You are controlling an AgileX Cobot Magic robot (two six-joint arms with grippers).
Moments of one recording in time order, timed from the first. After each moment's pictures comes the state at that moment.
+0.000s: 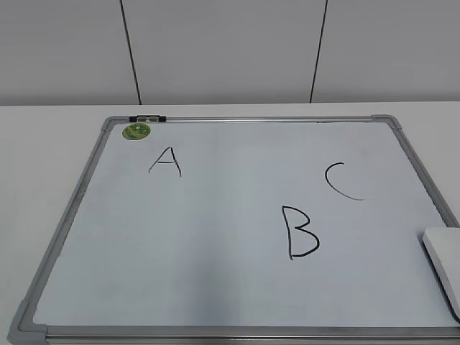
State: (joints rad) left arm 0.03 0.01 -0.51 -0.07 1.11 0.04; right arm -0.04 -0.02 -0.49 0.05 1.14 -0.05
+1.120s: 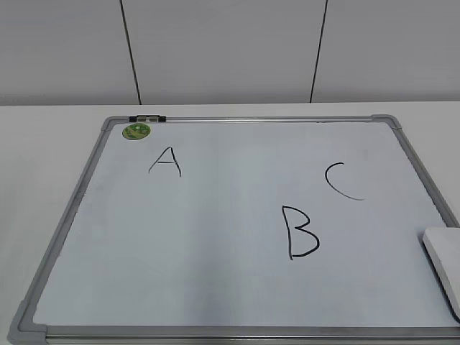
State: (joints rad) left arm 0.03 0.23 -0.57 -0.08 0.86 0.04; right arm -0.04 -0.02 -0.49 0.05 1.14 -0.05
